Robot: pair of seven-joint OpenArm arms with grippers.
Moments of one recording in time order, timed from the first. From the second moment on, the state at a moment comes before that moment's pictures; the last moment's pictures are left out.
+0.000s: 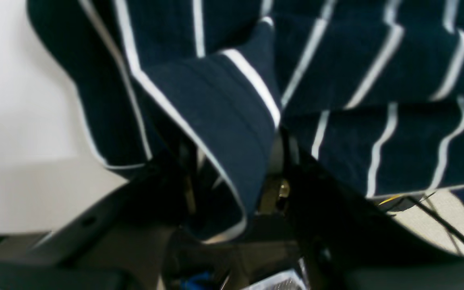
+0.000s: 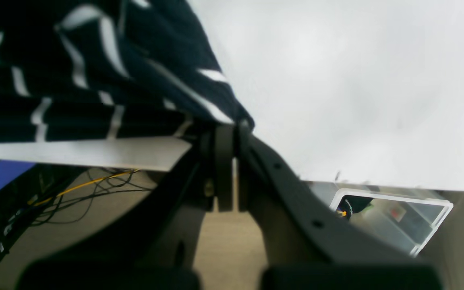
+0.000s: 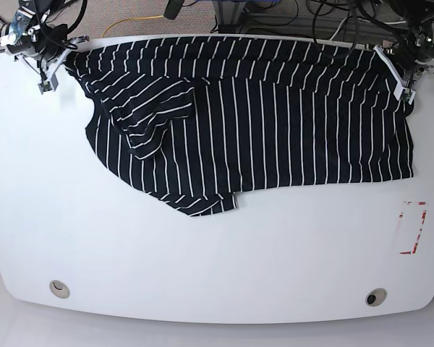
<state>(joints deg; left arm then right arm) 24.4 -12.9 -39.0 99.6 -11.5 -43.7 57.4 -25.1 13.0 40.8 100.8 17.8 41.3 -68.6</state>
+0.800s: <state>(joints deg) 13.0 -24.2 -49.0 91.2 -10.4 -44.1 68.6 -24.8 12.7 40.6 100.8 18.8 42.0 -66.5</state>
